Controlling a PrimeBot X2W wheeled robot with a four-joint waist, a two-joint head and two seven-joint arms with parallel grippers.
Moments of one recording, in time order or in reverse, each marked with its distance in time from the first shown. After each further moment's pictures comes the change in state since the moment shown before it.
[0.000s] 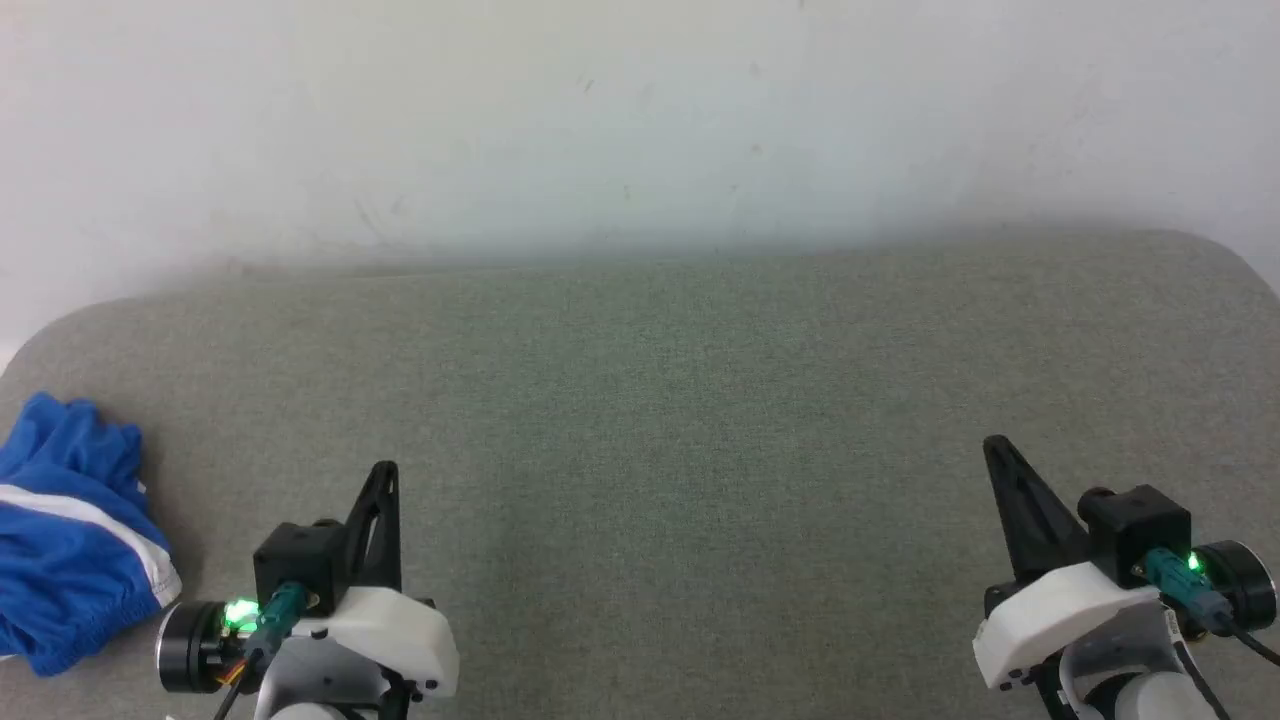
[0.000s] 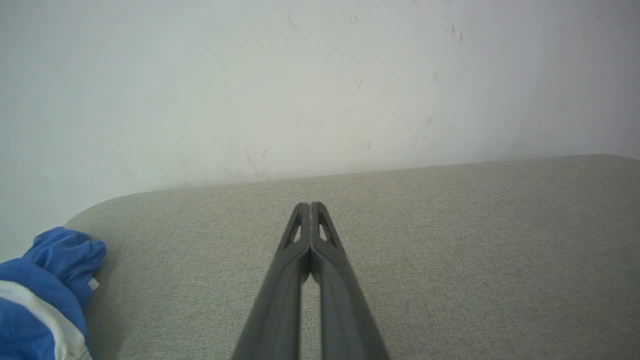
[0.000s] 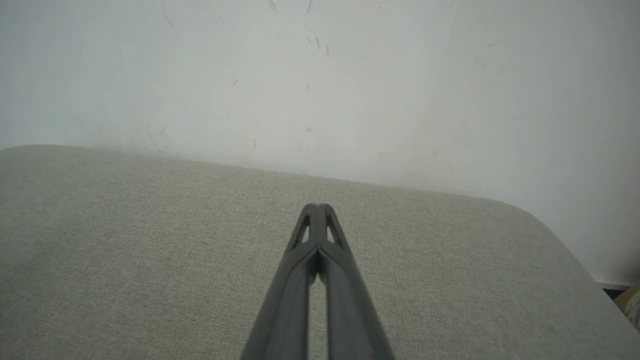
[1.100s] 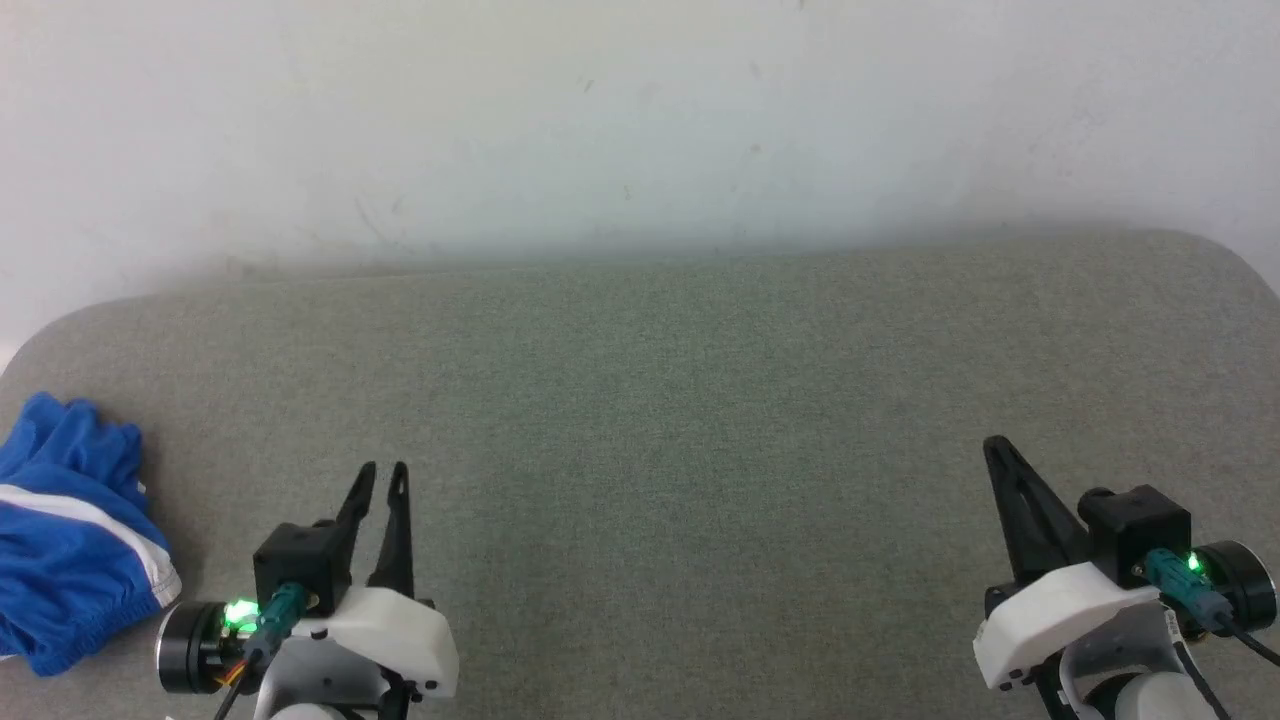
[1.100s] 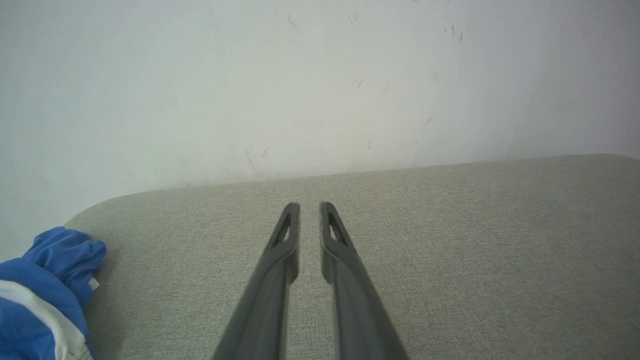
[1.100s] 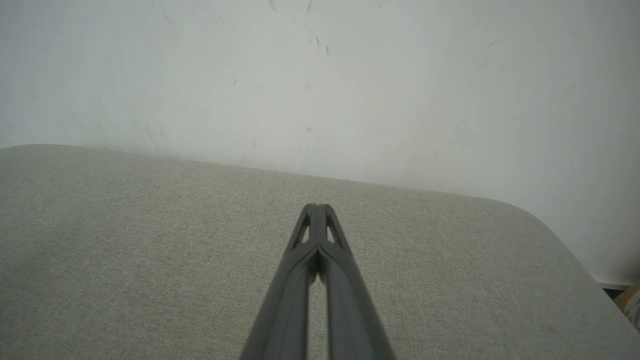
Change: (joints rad) left arm 0.001 0.001 0.000 0.000 0.000 0.000 0.000; right arm 0.000 -0.001 0.000 0.001 0.000 0.000 0.000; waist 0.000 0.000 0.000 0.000
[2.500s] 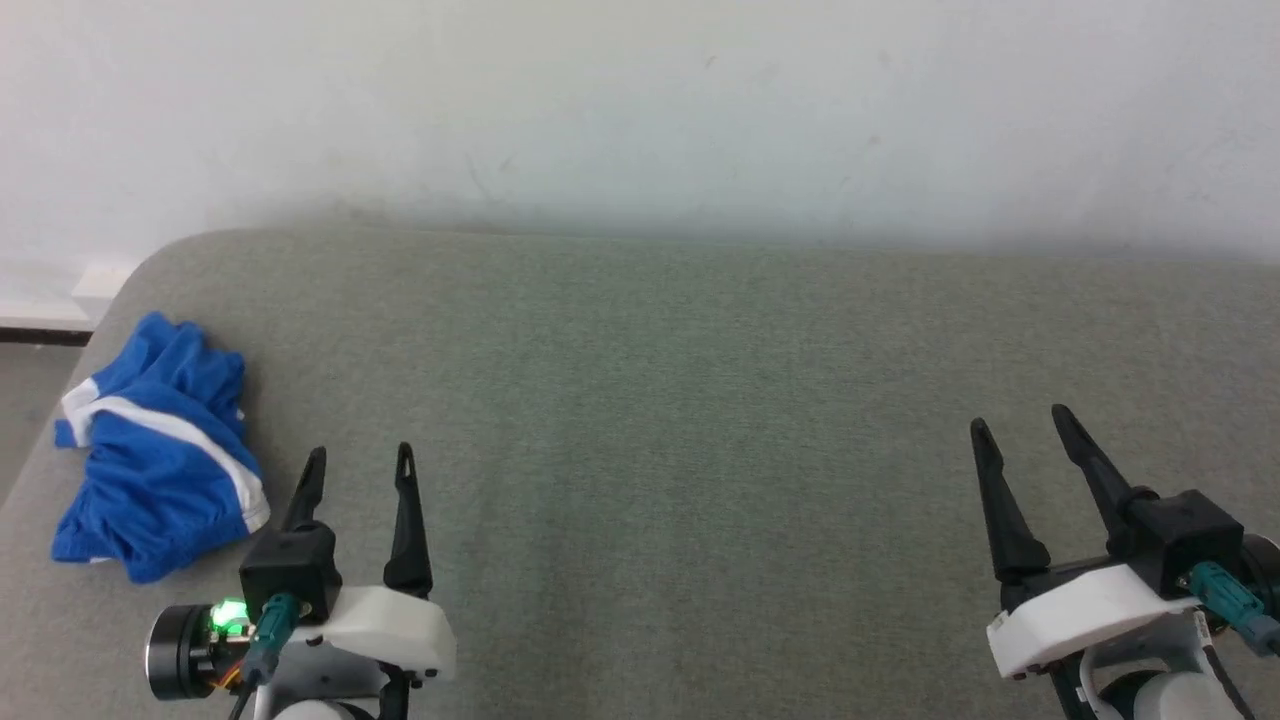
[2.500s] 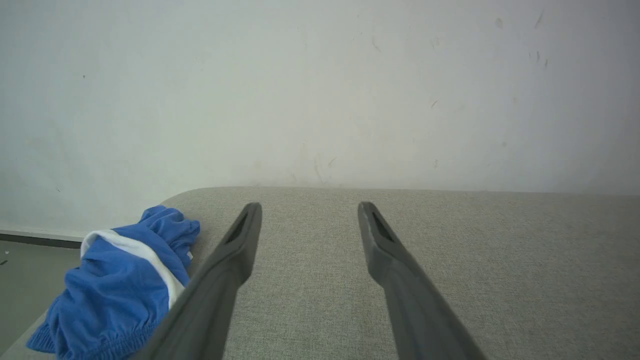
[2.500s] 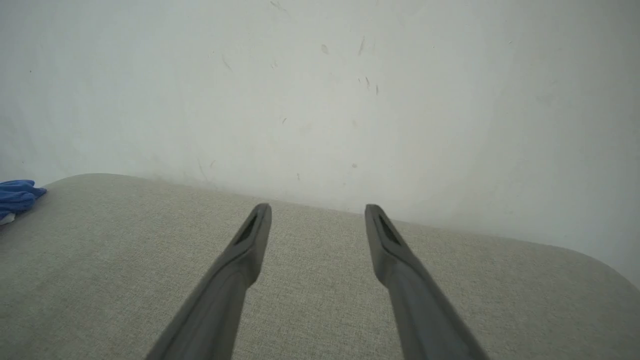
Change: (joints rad) left arm -0.002 0.000 -0.018 -0.012 0.000 0.093 -0.079; right arm 0.007 0.000 -0.015 -0.046 0.045 0.000 -0.075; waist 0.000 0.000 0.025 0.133
